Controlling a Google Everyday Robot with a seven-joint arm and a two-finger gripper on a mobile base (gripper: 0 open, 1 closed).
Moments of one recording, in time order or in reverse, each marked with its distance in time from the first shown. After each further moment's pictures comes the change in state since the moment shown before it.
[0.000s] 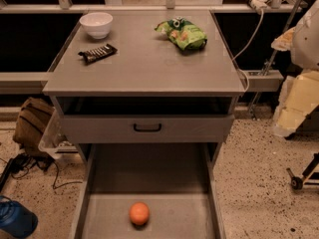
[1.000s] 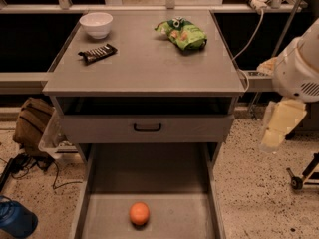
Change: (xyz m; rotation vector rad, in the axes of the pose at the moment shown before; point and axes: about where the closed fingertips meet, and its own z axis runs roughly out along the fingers) arm 0.008 0.005 0.059 -0.029 -0.028 -0.024
